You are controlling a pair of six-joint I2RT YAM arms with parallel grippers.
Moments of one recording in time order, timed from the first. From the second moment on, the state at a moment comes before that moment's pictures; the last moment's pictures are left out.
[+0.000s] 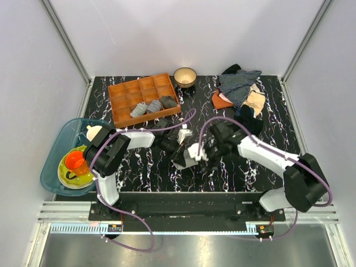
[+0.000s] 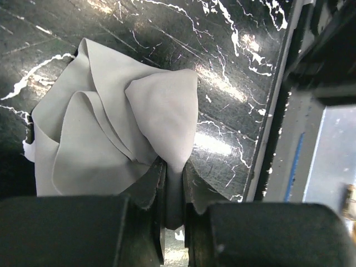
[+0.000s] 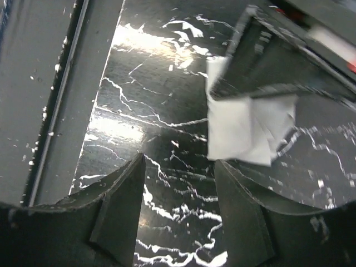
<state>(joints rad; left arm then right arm) -0.61 1.85 0.97 -0.24 0.86 0.15 0.55 1.41 0.93 -0.69 -0.79 -1.12</state>
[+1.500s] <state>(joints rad) -0.54 1.85 0.92 -0.15 0.89 0.01 0.84 1.59 0.88 -0.34 -0.36 -1.14</state>
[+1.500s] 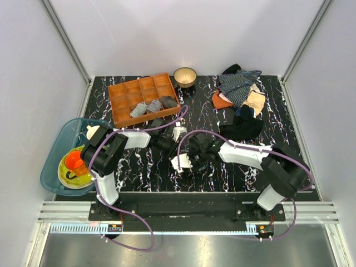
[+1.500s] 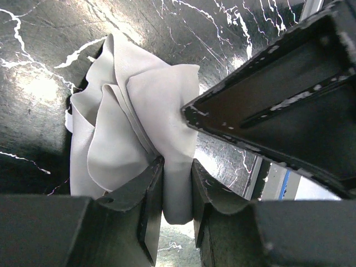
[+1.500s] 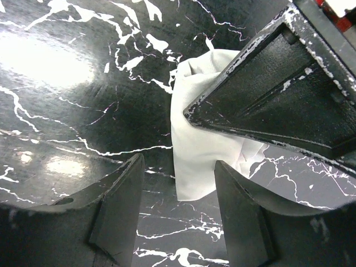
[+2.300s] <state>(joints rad) -0.51 1.70 0.81 -0.03 0.80 -0.06 0.84 1.71 0.97 -0.35 -0.36 -1.14</state>
